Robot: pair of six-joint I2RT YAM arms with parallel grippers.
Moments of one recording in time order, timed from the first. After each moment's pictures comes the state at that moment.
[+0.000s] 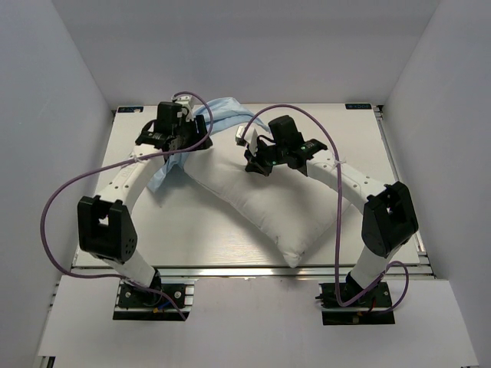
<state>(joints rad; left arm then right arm) -0.24 1.60 1.38 -0.42 0.17 -0.30 0.64 1.71 1.41 -0.39 -0.54 -0.52</state>
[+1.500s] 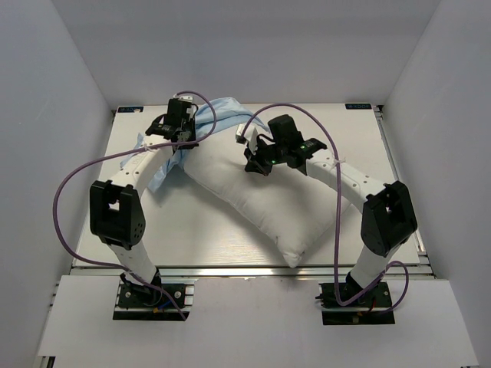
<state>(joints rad) -0.27 1.76 1.51 -0.53 -0.19 -0.21 0.64 1.72 1.42 -0.39 -0.54 -0.48</state>
